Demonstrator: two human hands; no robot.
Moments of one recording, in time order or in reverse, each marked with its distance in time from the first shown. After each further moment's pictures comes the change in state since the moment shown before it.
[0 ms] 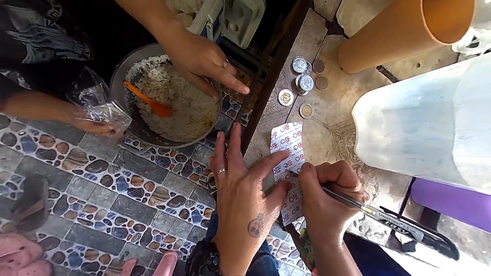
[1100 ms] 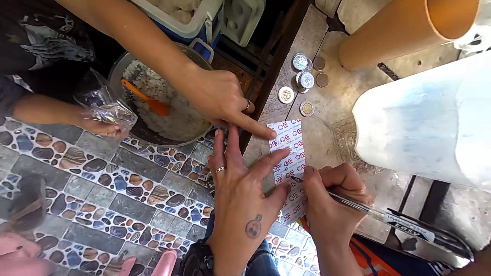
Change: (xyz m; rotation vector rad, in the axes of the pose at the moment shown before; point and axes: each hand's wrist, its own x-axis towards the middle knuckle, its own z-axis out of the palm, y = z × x) left_hand -0.001 -0.001 -0.003 0.010 -0.061 -0.004; right_hand -0.004 -0.002 -0.010 0.010 -0.035 0.052
